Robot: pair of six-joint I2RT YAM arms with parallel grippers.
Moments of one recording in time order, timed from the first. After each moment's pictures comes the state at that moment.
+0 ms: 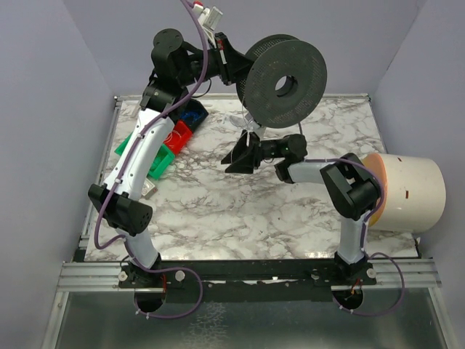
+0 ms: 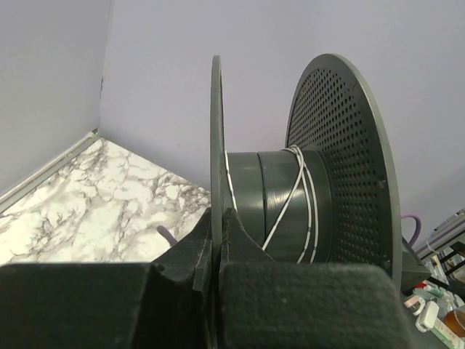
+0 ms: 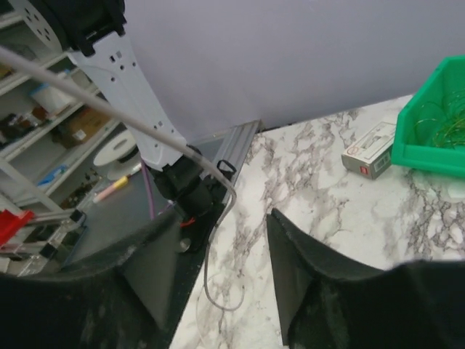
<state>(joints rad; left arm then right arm) -0.41 1.76 2.09 -0.08 0.82 -0.58 0.55 1.96 1.06 1.49 -1.20 0.98</state>
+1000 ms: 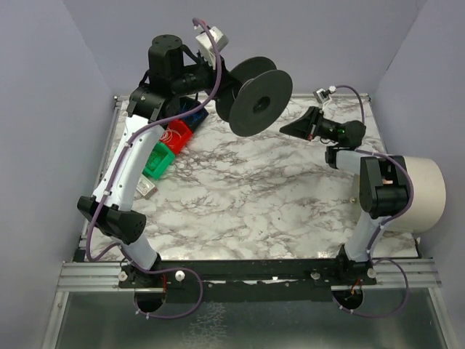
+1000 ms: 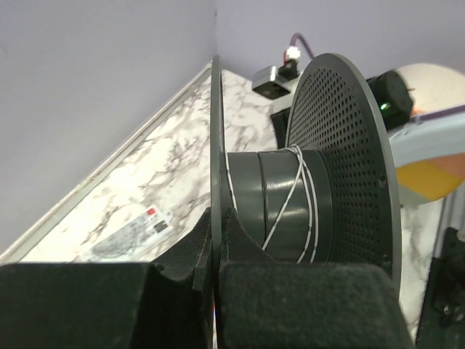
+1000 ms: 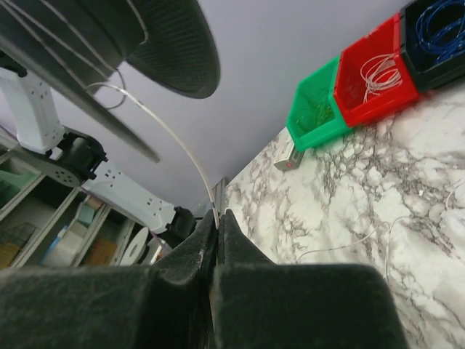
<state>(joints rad) -0.40 1.68 2.07 -0.50 0.66 -0.03 0.05 1.87 1.02 1.47 -1.21 1.40</state>
